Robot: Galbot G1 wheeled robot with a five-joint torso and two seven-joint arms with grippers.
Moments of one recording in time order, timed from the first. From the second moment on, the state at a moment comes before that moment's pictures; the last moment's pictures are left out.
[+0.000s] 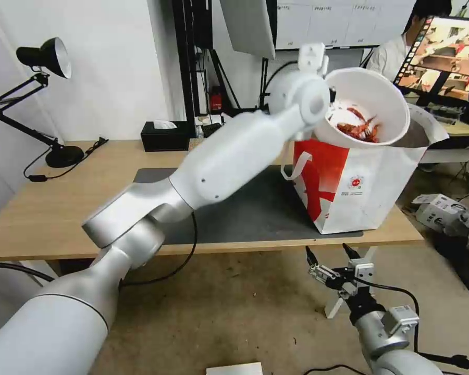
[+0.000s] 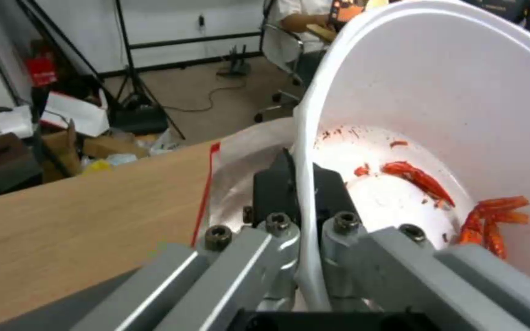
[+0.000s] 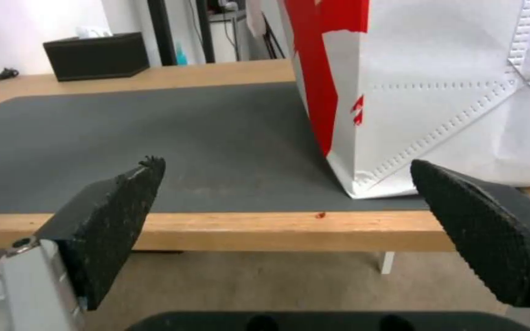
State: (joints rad) left arm -0.20 -1.59 0.47 -1.32 -1.34 0.60 -0.77; right arm -1.71 1.10 0.49 2.25 0.44 -0.04 0.17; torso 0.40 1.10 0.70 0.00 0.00
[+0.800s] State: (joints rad) left arm -0.22 -1.58 0.47 -1.30 -1.34 0.68 -0.70; right arm -1.66 1.10 0.43 2.22 0.45 -0.05 0.17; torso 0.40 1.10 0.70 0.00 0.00
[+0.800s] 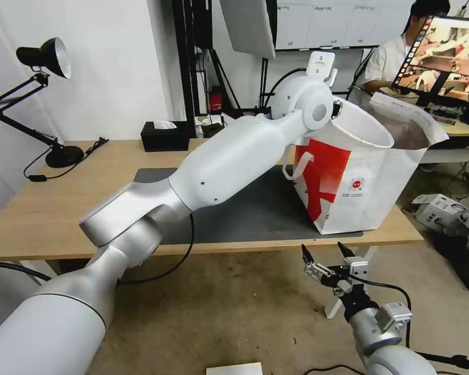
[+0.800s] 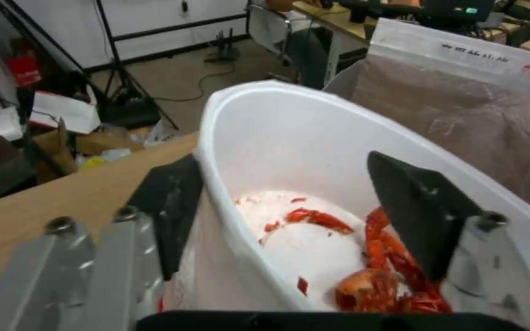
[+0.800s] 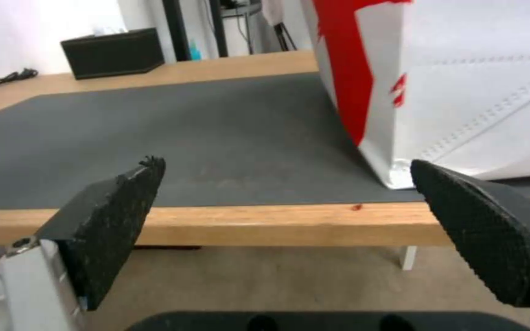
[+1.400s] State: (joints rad) left arm -0.21 -1.53 0.49 -1.36 -1.35 0.66 -0.64; right arm -1.64 1.10 0.40 2.20 0.45 -0.05 0.17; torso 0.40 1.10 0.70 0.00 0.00
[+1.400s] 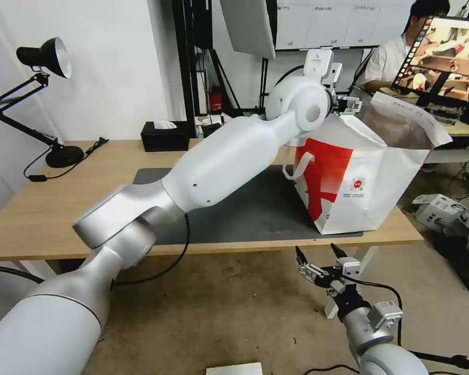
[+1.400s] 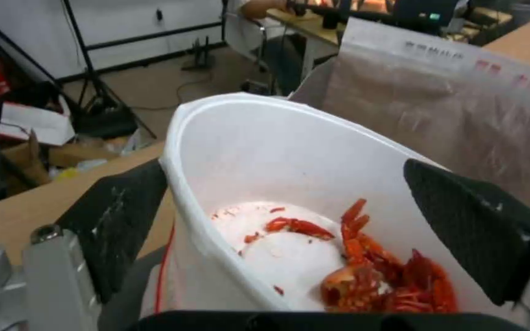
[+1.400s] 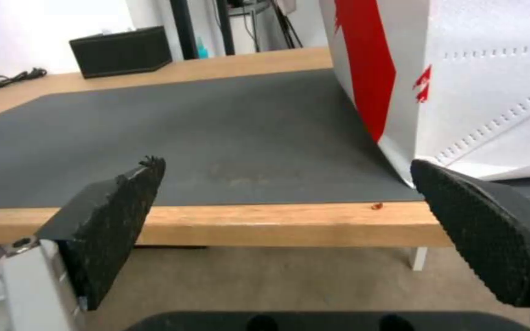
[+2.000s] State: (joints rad) left arm -0.22 -1.53 0.52 -1.35 -1.28 0.71 -0.64; right arm -1.62 1.10 0.40 2.19 0.46 -0.05 0.17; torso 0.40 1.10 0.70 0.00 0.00
